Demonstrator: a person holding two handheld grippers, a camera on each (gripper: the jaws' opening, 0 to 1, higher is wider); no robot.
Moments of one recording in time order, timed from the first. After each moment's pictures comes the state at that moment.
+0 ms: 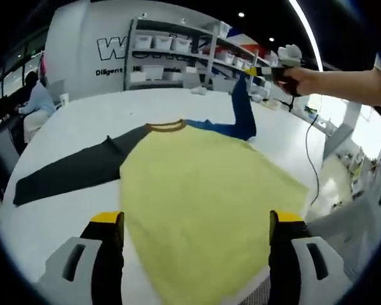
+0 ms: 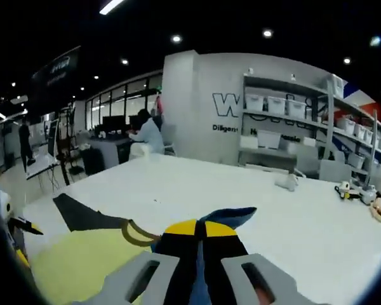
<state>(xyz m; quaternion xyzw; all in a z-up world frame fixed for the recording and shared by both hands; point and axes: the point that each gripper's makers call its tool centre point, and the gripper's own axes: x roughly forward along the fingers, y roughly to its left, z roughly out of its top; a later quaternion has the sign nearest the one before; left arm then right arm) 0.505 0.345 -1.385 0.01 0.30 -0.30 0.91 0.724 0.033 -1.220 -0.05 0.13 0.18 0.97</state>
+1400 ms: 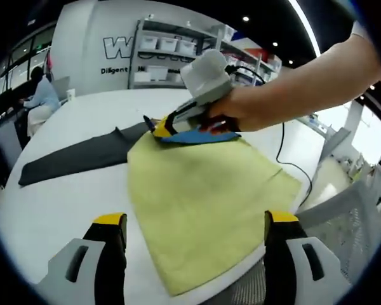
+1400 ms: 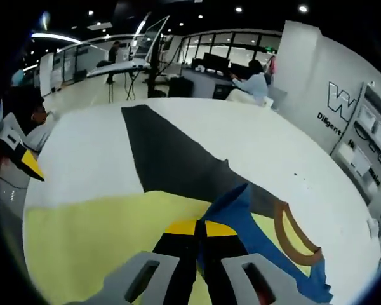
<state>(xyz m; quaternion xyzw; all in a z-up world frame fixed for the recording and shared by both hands) 0.477 0.361 -1.388 0.00 0.30 -0.30 0.91 0.678 0.323 -1.421 -0.27 0.26 0.41 0.83</state>
